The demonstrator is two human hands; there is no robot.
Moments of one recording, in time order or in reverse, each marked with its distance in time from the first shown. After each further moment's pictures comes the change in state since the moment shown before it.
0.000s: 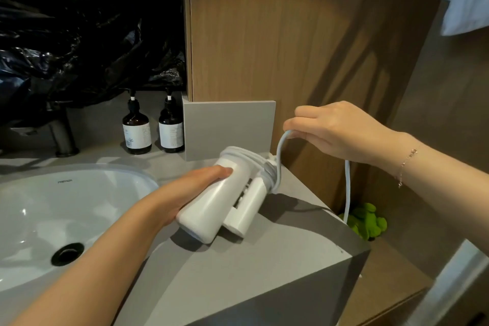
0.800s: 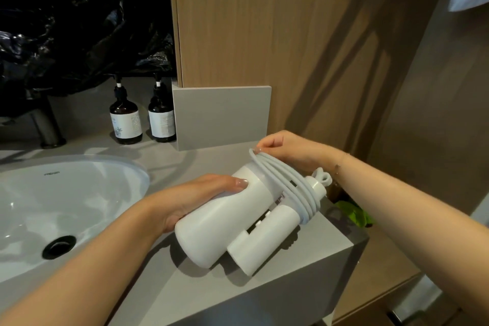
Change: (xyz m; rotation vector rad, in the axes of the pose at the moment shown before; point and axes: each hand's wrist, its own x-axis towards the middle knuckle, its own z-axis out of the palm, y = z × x) left_hand -0.006 -0.002 0.026 0.003 -0.298 -0.050; right_hand 0.005 -0.016 0.096 1.389 -0.371 0.718
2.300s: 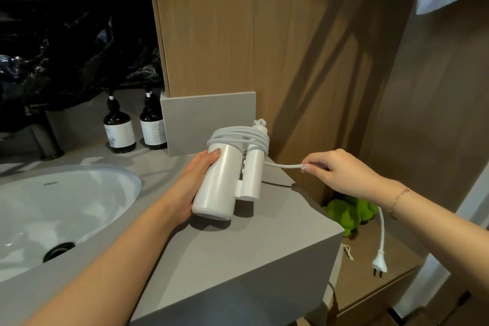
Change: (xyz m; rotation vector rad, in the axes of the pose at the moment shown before) left_hand 0.045 -0.012 0.007 -0.353 0.348 0.261; right_hand -0.100 0.056 -0.033 -0.694 0.414 0.072
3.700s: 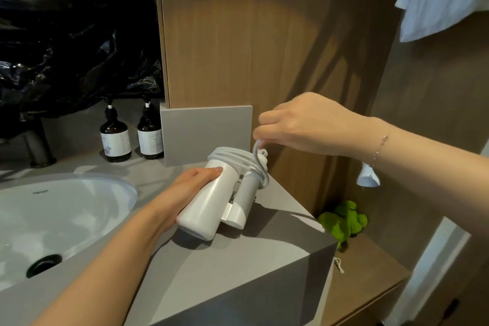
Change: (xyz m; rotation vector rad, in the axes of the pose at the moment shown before) left_hand -0.016 0.019 -0.004 0.291 0.021 -0.002; right_hand 0.029 -0.121 -0.095 -0.750 0.151 -0.914
